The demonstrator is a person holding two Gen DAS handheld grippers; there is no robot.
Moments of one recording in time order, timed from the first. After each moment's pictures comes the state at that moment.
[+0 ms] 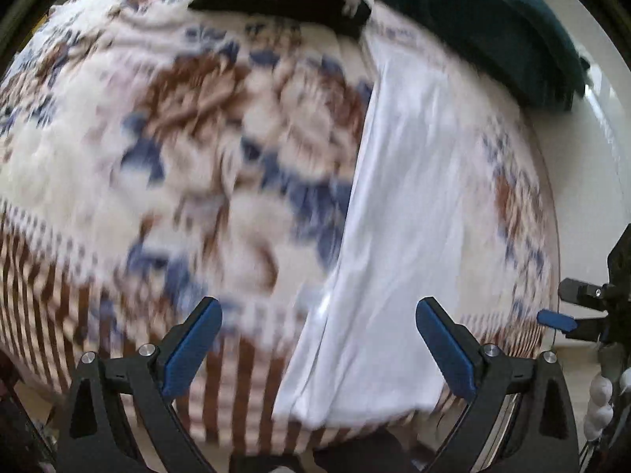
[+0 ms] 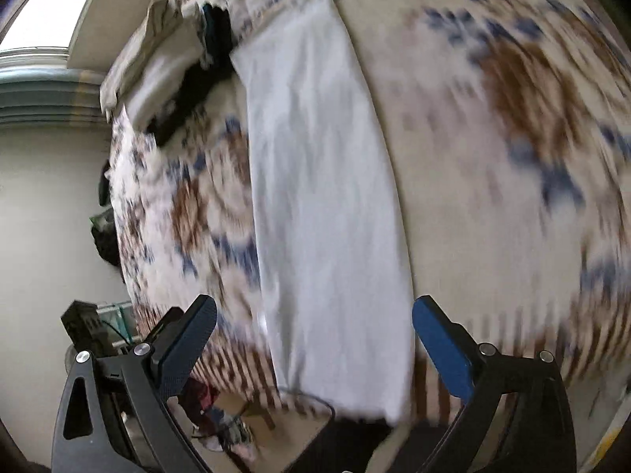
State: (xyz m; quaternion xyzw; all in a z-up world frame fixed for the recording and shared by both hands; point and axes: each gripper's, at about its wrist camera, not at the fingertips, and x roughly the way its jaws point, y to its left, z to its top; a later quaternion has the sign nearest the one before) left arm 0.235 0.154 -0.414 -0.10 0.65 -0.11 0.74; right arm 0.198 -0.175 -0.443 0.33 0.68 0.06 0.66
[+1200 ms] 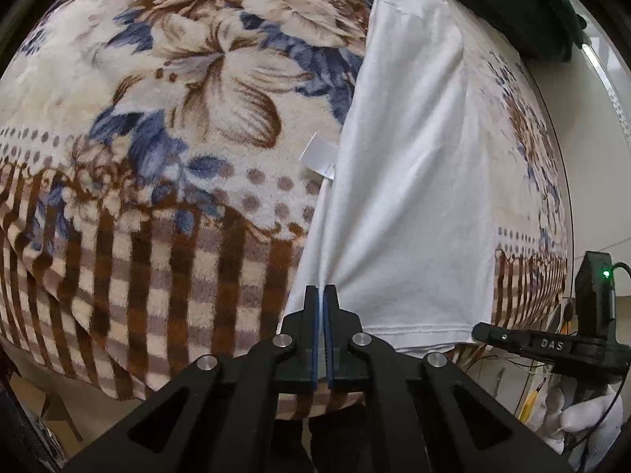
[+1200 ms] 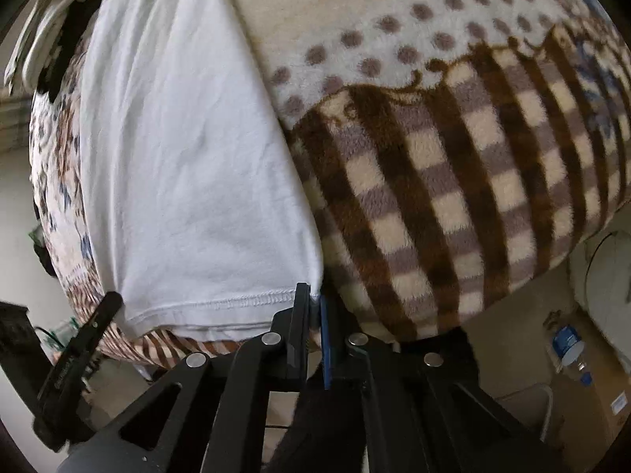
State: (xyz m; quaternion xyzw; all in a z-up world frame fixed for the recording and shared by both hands) left arm 0.161 0.151 -0.481 -0.09 0.68 -0.13 0.71; right arm 0.047 -0.114 -0.581 0.31 0.73 -0.04 0.60
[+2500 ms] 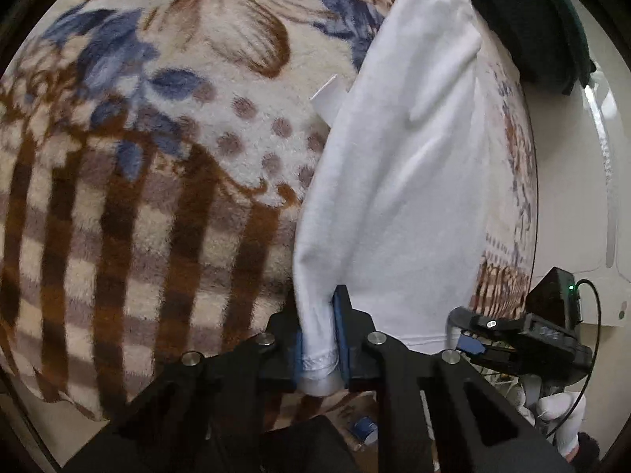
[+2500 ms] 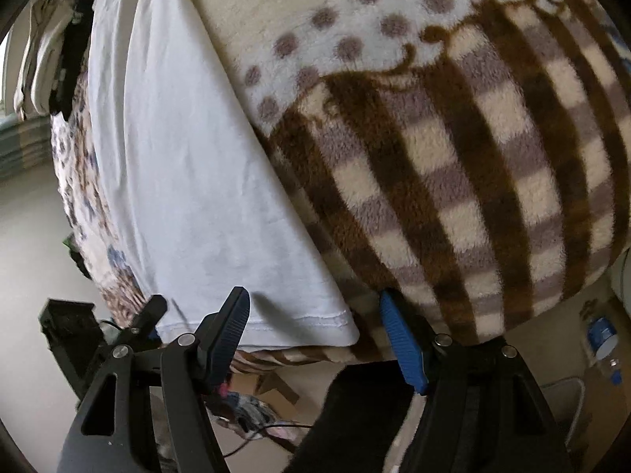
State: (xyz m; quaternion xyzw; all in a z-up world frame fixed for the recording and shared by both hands) left arm 0.145 0.157 -0.531 -0.21 0.70 -0.15 0.66; right arm 0.042 -0.147 -0.625 0.43 0.71 -0.01 0.56
